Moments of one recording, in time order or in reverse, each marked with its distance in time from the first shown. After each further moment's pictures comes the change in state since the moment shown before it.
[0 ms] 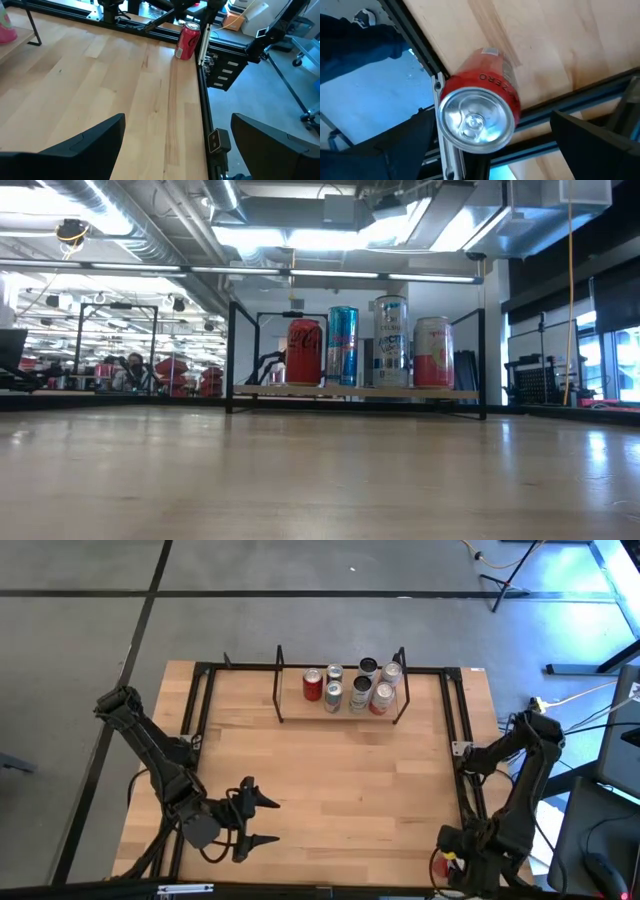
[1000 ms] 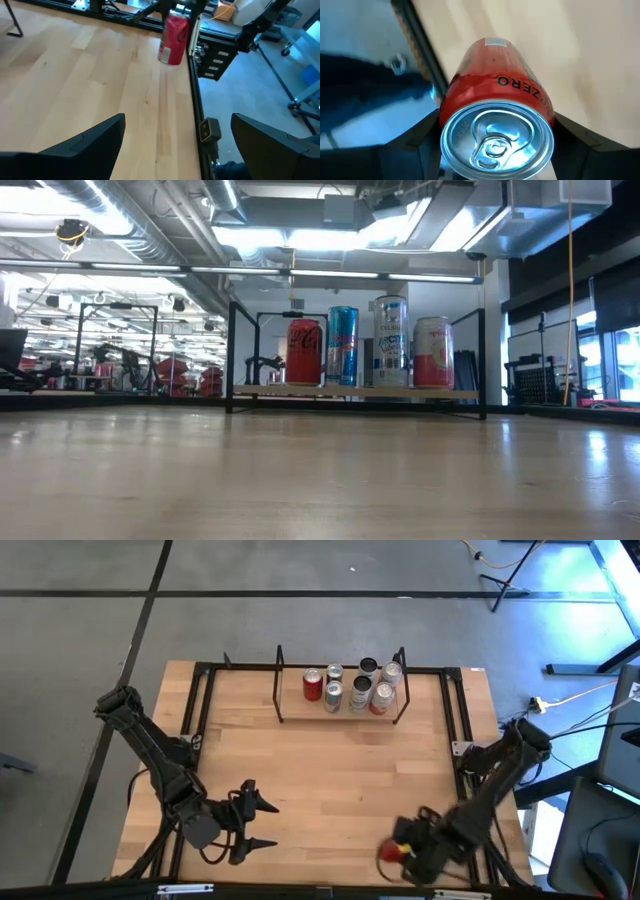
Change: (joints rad) left arm 0.000 0.000 0.000 -0.007 0.070 0.000; right arm -0.284 0.133 0.183 0.048 0.154 -0.356
